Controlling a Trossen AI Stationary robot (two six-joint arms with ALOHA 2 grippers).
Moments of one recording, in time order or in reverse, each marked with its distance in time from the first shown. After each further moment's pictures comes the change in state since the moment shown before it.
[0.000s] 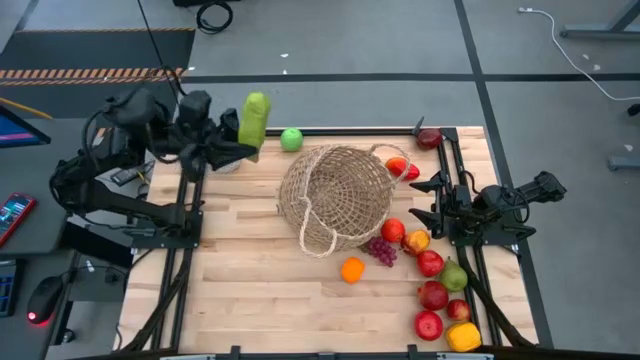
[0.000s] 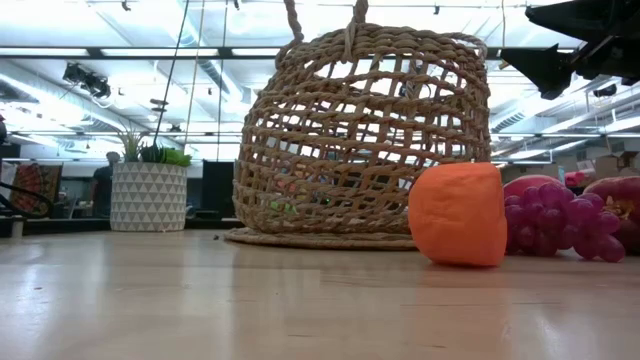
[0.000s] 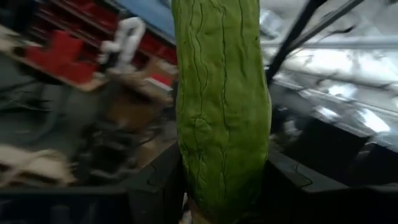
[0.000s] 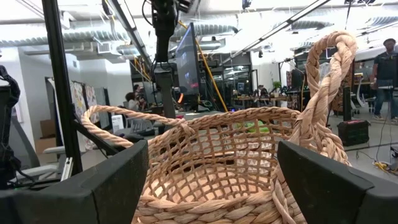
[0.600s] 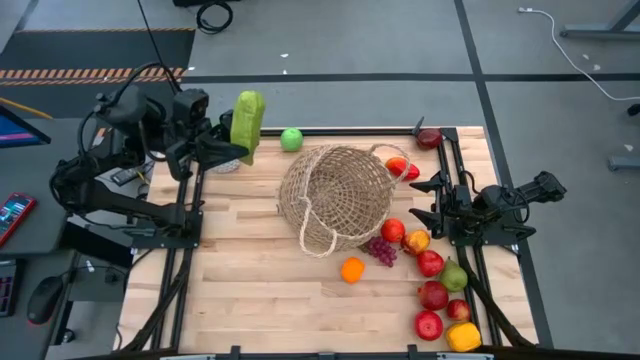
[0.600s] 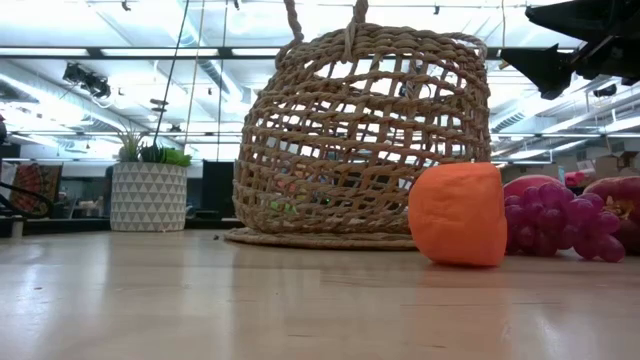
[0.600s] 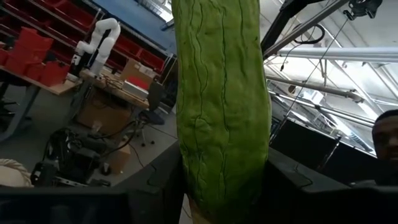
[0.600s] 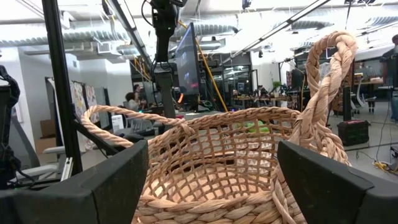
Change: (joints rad) left arm 0.000 0.001 0.000 0.069 0.059 -0.055; right arm 0.000 0.000 0.000 0.000 0.000 0.000
